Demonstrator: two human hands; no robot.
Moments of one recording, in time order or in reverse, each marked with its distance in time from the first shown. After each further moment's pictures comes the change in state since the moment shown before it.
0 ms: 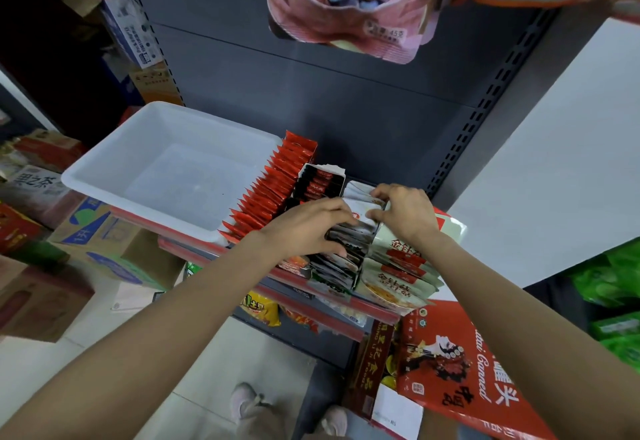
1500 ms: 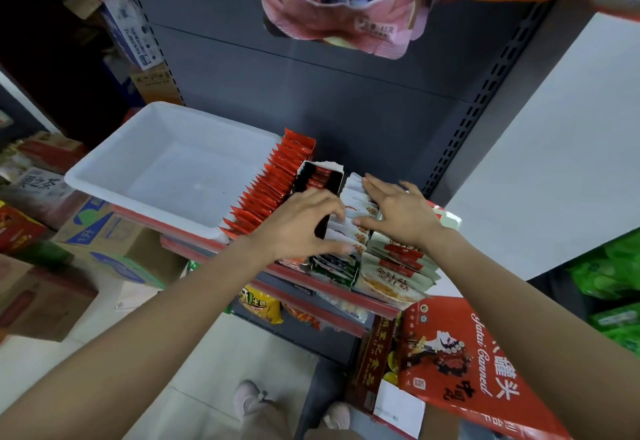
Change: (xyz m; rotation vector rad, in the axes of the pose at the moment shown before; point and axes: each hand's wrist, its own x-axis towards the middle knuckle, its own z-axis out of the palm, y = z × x) left_hand -0.015 0.005 -0.003 0.004 0.143 -0.031; right_hand -0.010 0.005 -0.005 -0.240 -0.182 -0.253
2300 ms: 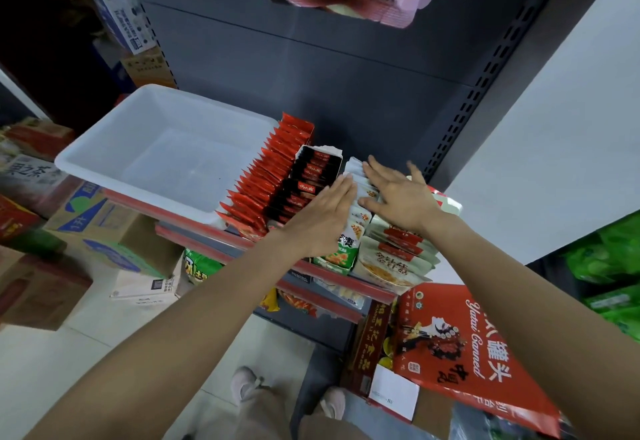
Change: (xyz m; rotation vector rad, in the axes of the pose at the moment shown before) left_hand 0.013 0.023 0.038 0.180 -0.214 -0.141; right_hand -0.004 -0.003 0.001 -0.002 -0.014 0.049
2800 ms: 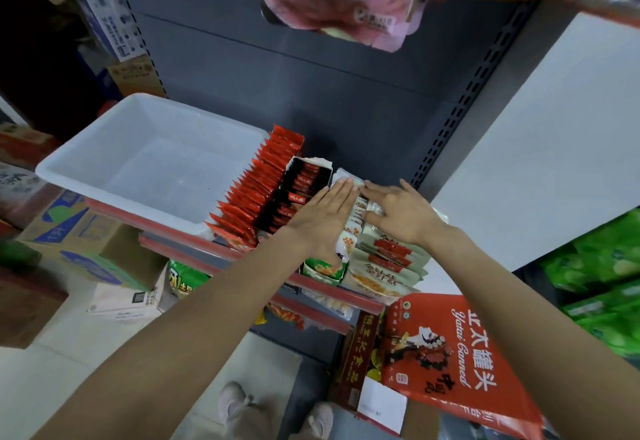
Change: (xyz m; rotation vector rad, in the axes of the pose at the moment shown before) left_hand 0.023 0.001 -0.004 0.183 -0.070 0.037; right_hand -0.019 -0.002 -0.021 0.058 -0.051 0.006
